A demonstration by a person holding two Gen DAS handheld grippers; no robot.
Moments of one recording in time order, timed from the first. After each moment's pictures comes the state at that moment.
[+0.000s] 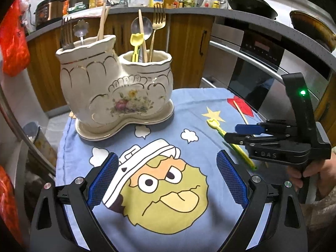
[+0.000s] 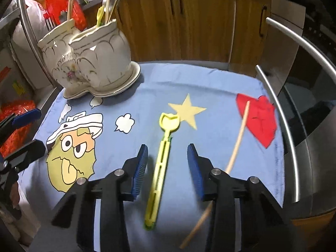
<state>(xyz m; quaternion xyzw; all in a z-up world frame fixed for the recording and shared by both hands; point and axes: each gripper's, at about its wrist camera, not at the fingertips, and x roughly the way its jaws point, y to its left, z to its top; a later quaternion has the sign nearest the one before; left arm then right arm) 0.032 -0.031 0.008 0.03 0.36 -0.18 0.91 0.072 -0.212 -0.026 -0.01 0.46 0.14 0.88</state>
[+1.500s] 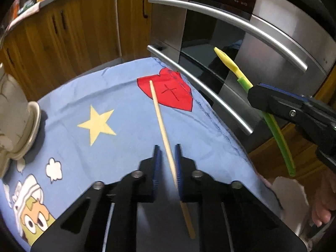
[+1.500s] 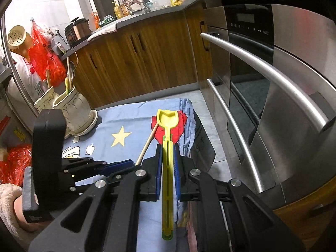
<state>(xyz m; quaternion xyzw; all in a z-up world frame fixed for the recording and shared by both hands) 0.082 -0.239 -0.037 0.10 0.46 -0.26 0.85 0.023 -0.350 0.017 0.10 0.36 0.07 0.92</state>
